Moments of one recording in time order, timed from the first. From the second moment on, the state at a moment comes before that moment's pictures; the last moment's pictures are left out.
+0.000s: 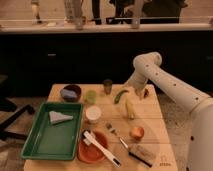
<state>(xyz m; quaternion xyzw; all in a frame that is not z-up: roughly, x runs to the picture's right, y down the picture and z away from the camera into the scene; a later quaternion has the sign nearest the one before) 0.169 0.029 0.860 -0.22 -0.18 -0.41 0.86</state>
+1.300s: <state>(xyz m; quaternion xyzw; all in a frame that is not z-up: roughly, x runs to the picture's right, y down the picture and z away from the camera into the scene) 0.140 0.030 0.887 -0.18 -0.20 -0.44 0.86</state>
